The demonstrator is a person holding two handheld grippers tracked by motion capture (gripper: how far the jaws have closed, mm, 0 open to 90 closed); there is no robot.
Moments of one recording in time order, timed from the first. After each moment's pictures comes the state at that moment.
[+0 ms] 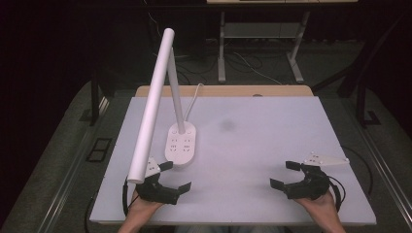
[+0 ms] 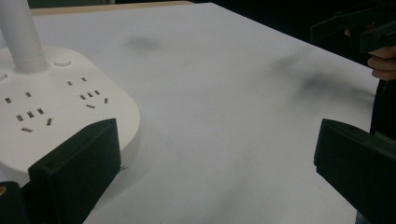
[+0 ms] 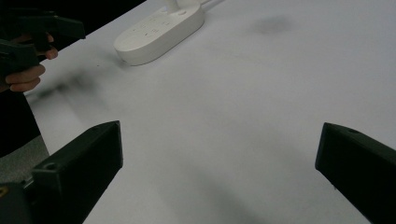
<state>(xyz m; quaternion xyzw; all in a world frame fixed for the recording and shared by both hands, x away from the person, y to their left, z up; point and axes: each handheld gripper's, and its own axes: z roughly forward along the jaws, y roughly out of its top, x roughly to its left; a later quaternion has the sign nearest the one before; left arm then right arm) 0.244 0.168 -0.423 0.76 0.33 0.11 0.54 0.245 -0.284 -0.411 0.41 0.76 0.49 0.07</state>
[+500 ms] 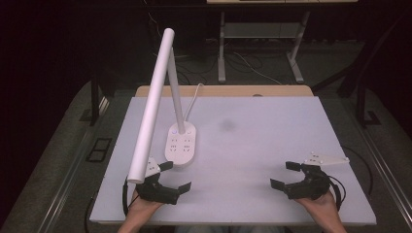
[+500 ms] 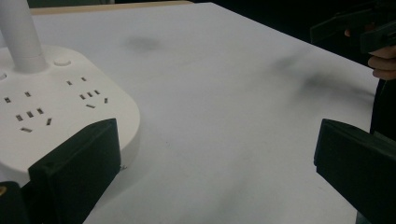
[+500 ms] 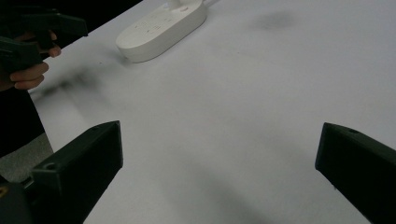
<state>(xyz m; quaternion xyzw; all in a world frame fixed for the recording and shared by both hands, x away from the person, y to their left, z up) 0.244 0.168 -0.423 0.77 0.33 0.10 0.54 0.246 -0.285 -0.411 0.41 0.77 0.49 0.06</state>
